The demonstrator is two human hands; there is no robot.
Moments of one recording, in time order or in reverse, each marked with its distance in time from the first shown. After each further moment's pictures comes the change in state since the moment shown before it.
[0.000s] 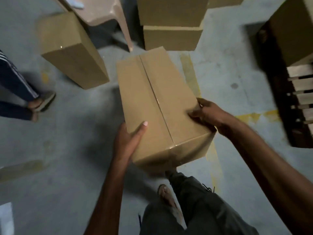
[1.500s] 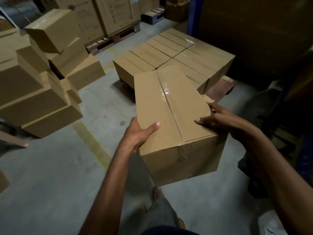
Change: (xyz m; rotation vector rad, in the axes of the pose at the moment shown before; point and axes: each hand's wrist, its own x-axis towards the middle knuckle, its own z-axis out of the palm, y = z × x) left_hand -0.543 0.258 0.612 0.199 -0.595 0.568; right_hand -0.466 0.439 -0.659 0.301 0.514 -0.143
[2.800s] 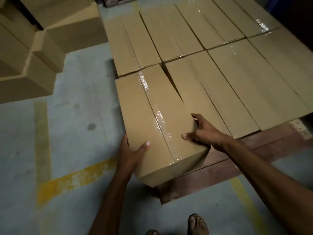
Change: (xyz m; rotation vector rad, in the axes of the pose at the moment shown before) left_hand 0.647 -0.089 0.314 -0.114 0.522 -0.318; right_hand 0.824 0.142 -0.156 -0.257 -0.446 0.040
